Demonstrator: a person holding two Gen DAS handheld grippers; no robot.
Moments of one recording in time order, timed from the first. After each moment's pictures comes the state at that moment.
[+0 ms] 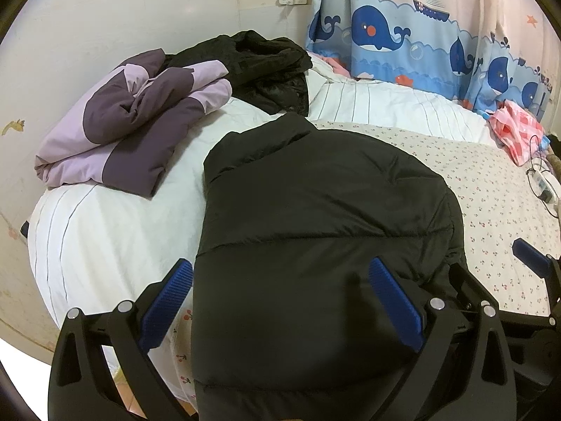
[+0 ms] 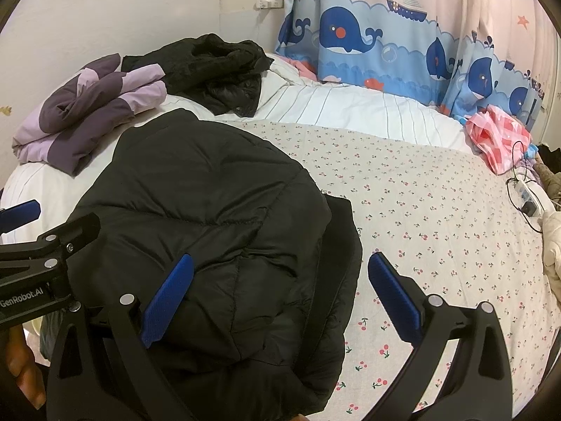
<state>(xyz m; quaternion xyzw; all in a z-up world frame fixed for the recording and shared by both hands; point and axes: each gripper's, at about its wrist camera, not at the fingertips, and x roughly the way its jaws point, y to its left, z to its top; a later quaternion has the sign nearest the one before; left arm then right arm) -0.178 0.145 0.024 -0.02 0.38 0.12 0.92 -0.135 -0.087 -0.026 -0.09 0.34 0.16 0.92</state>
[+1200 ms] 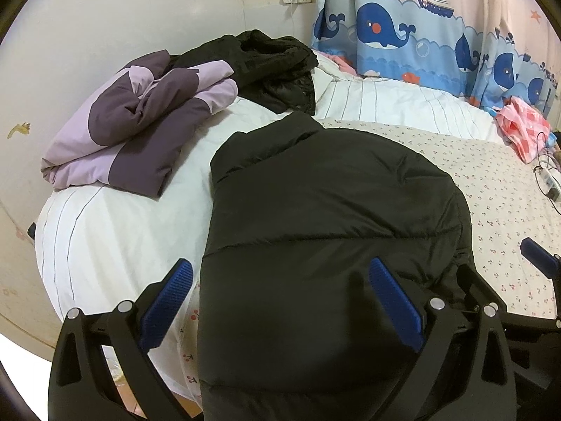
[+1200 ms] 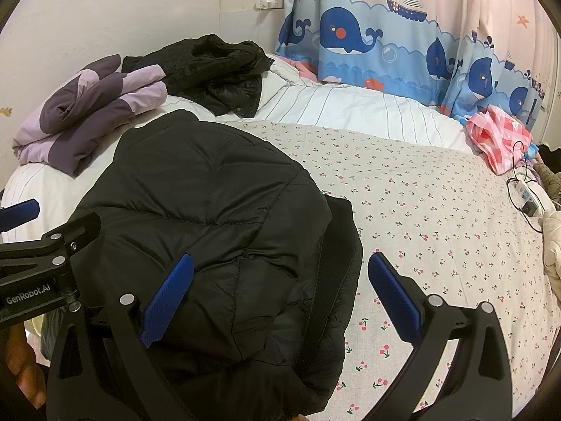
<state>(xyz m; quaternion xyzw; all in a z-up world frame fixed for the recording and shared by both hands) -0.173 0.147 0.027 -0.01 0.39 0.14 0.91 -0.136 -0.088 -0.026 -0.09 0.34 0.16 0.92</state>
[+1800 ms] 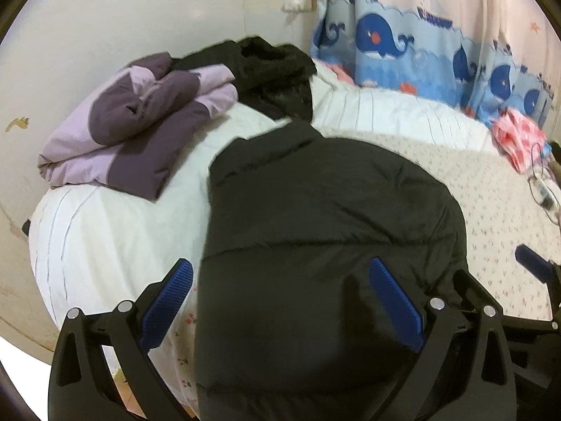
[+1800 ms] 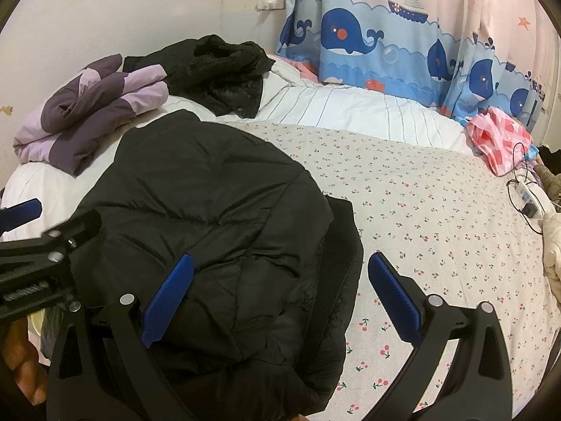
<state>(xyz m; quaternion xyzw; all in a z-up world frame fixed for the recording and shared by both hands) -0.177 0.153 0.029 -0.03 0.36 0.13 0.92 -0.139 -0.085 -0.026 -0.09 0.33 0.15 0.93</state>
